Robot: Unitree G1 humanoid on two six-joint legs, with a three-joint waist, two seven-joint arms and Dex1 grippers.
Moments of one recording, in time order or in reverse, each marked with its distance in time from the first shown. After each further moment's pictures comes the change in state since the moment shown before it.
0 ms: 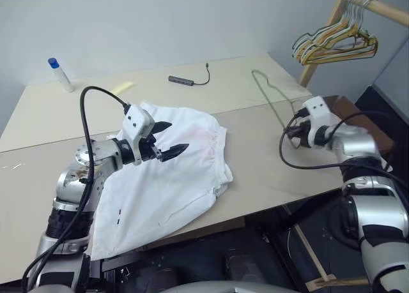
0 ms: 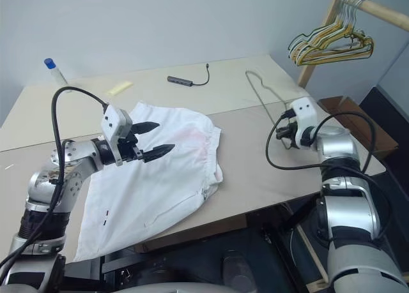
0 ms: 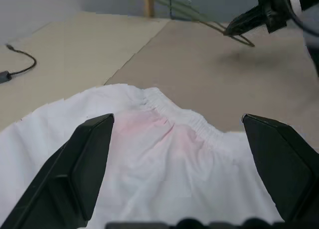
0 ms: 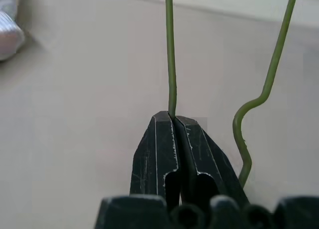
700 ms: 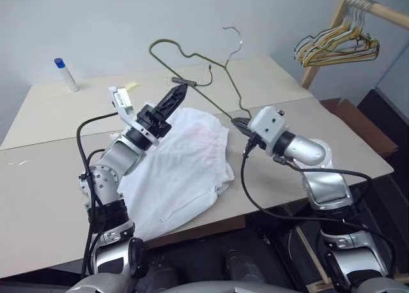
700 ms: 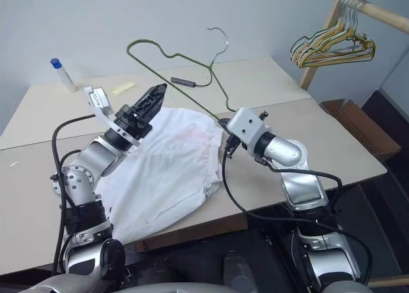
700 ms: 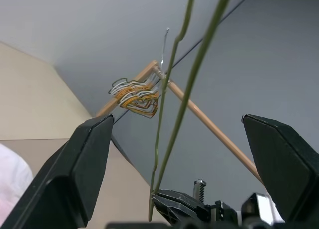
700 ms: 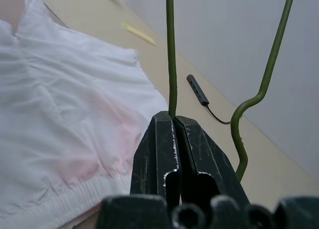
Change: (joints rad) left arm -0.109 -0.413 0.348 0.043 -0.663 0.227 0.531; right arm 0.322 0.163 0.208 -0.819 -0.065 -0.223 -0.123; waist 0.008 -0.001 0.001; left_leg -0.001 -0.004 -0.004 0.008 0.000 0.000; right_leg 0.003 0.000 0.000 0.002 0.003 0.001
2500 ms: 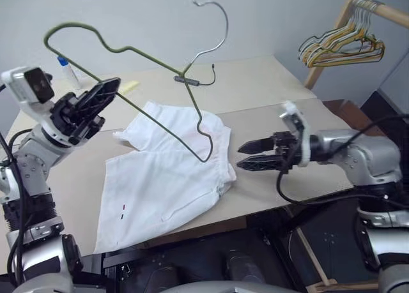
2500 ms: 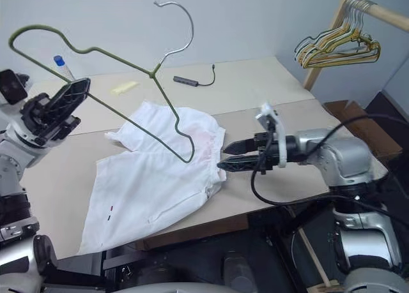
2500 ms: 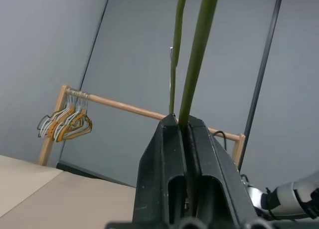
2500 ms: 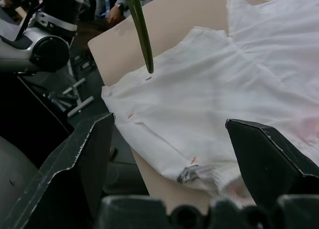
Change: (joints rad) left arm 0.004 0.546 0.039 0.228 -0.027 -0.087 -0.936; right arm -0.211 -0.219 -0.021 0.124 0.722 0.784 0.608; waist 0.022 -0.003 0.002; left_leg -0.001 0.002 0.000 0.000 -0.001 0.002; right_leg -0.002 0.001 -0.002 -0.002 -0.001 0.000
